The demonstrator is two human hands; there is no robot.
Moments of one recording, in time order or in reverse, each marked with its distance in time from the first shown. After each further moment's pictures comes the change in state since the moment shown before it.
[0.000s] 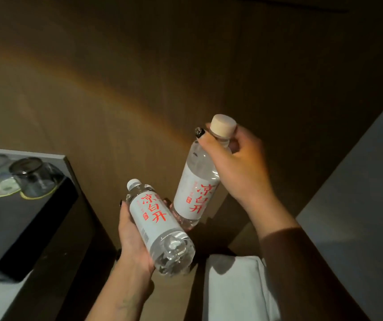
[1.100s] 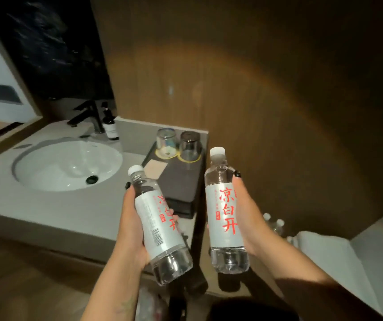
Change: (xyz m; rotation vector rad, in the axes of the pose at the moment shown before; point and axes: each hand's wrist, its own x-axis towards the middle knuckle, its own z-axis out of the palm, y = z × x) left_hand -0.190 0.286 -0.199 0.399 0.132 0.225; right_hand -0.190 -0.032 0.311 0.431 -0.320 0.785
